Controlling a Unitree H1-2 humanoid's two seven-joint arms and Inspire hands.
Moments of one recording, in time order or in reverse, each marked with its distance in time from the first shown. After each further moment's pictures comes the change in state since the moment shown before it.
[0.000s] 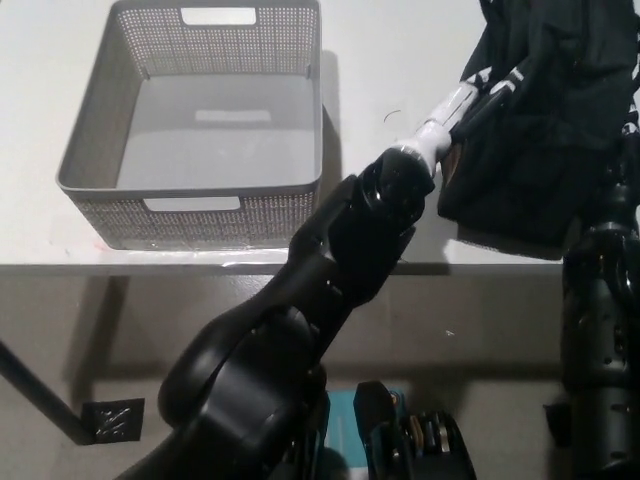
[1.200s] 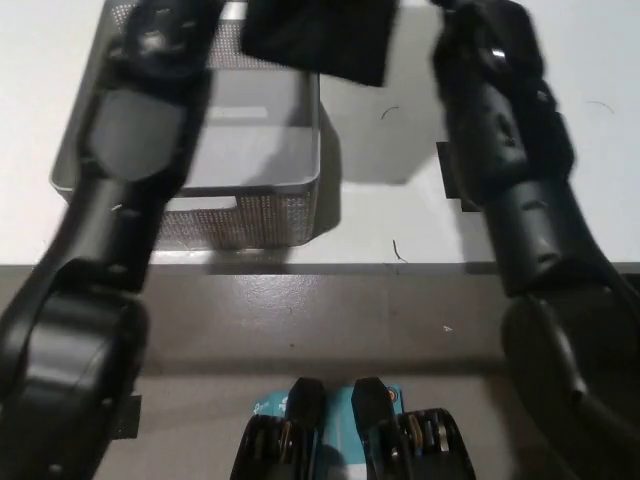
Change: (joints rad) left_arm 0.109 0.395 0.228 -0.662 -0.093 0.192 -0.091; right_arm -0.572 0.061 0.261 0.400 -0.093 0.071 -0.074
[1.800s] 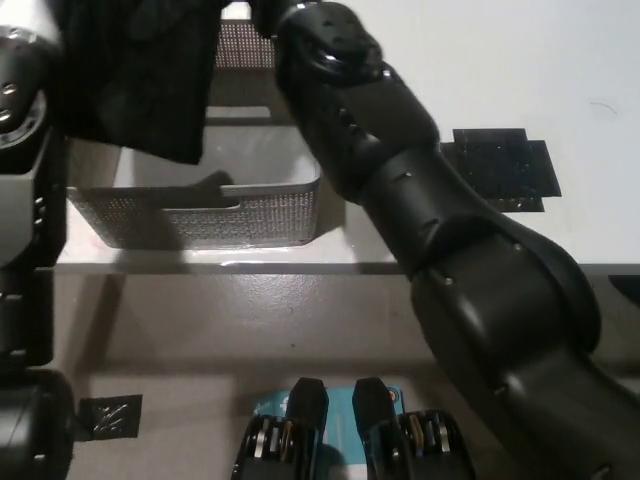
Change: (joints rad) left_arm 0.212 0.113 0.186 -0.314 -0.080 0.090 -0.015; right_arm -0.222 0.156 0.100 0.380 -0.058 -0.027 0.073
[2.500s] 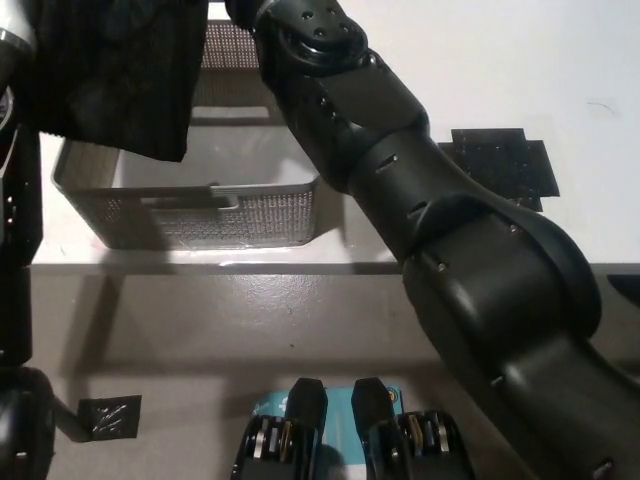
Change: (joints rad) left_arm -0.025 0.034 -0.028 0.004 -0.042 0.023 -0.021; right_arm -0.039 -0.009 0.007 0.064 -0.035 -0.059 0.064
